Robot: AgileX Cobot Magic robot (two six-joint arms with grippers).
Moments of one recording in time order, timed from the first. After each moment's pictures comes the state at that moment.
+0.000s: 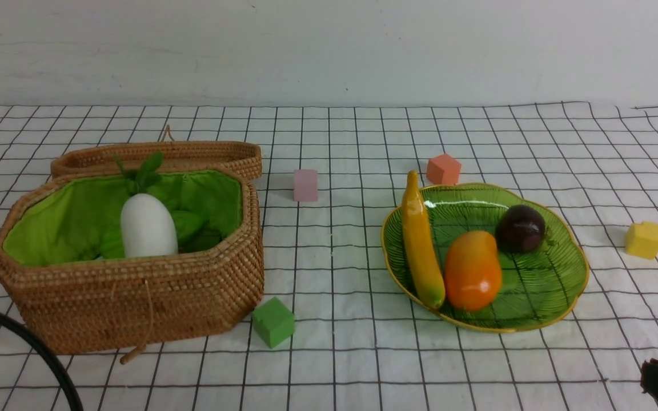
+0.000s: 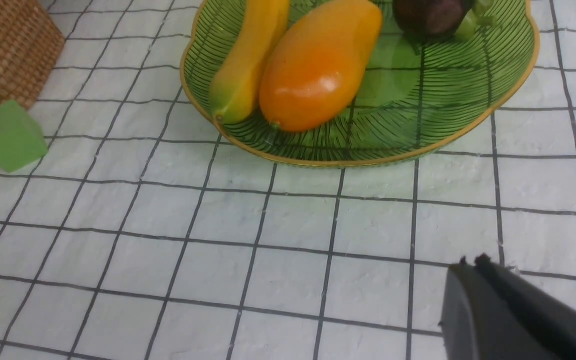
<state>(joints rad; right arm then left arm) 0.26 0.67 -0.26 0.21 0.20 -0.03 -0.43 0.58 -0.60 0.17 0.99 -0.55</state>
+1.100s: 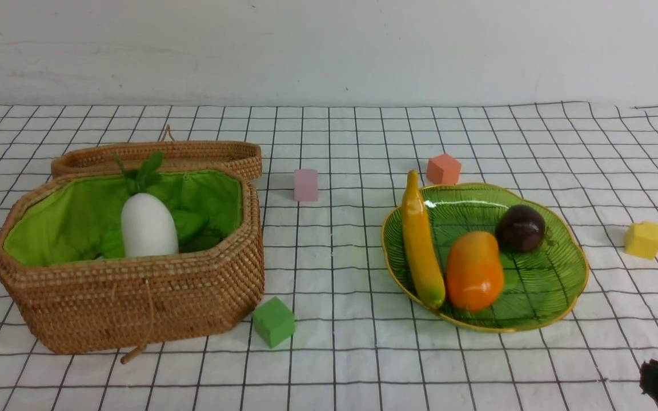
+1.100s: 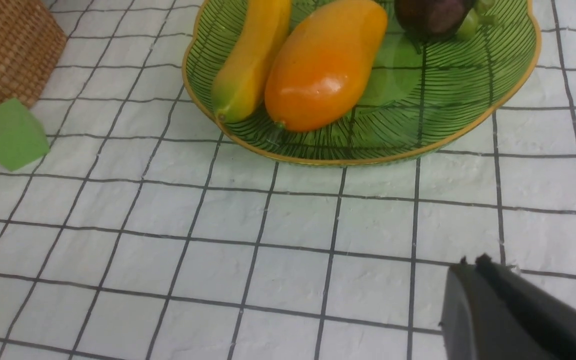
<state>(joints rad) 0.26 0.67 -0.26 0.21 0.20 -0.03 -0.18 -0.01 0.03 0.08 0.40 -0.27</state>
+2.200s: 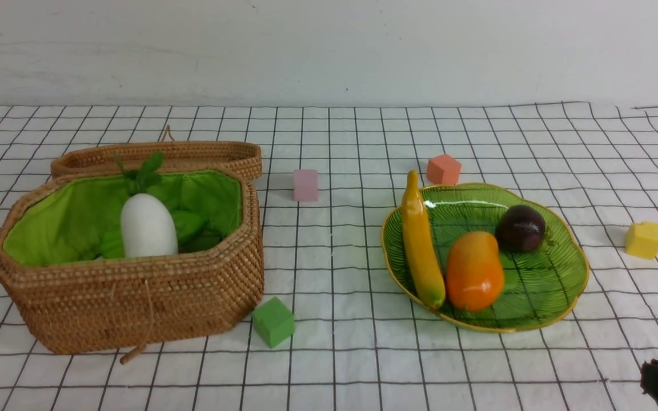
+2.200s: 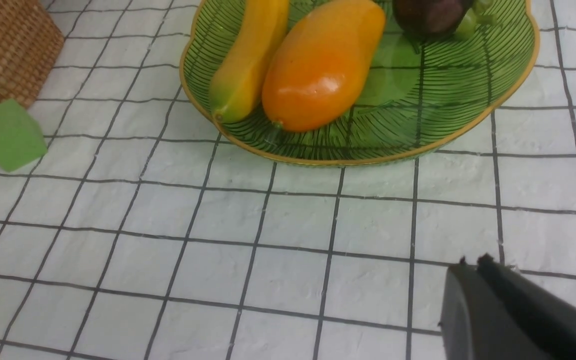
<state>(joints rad) 0.26 0.67 -0.26 0.21 0.20 -0.03 -0.18 -0.01 0.03 0.09 0.39 -0.32</state>
